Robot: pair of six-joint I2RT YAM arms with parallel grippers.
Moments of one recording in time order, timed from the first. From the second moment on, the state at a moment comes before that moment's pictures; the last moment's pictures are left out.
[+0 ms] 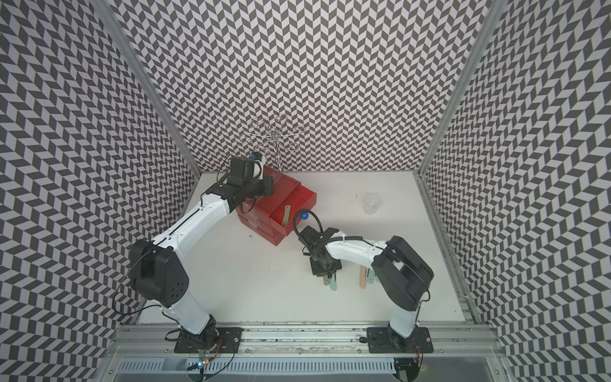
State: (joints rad) left arm -0.34 1.70 1.51 -0.45 0.07 -0.28; right arm 0.84 1.76 1.13 -0.87 0.03 0.61
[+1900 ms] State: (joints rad) left arm -0.35 1.71 1.52 -0.45 0.06 -0.28; right arm 0.66 1.75 1.67 -0.57 -0.19 0.54
